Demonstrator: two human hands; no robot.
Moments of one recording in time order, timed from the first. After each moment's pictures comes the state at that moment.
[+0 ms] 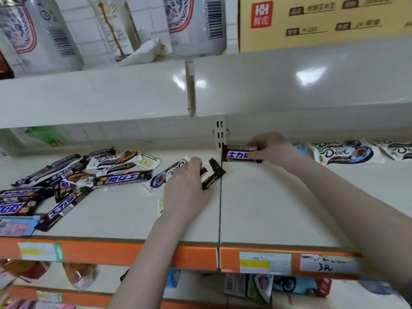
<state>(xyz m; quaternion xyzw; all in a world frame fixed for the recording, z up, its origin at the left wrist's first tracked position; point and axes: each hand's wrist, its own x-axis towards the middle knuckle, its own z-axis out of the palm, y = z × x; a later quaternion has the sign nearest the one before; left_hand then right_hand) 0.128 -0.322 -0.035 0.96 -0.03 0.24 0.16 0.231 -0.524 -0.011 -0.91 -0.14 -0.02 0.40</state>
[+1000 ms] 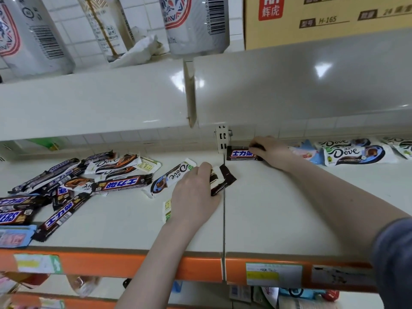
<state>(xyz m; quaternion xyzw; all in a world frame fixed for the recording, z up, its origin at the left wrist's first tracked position) 0.135 -0.330 -0.034 0.97 -0.04 0.19 0.14 0.289 -0.532 -0.058 -0.93 -0.21 -0.06 0.29</state>
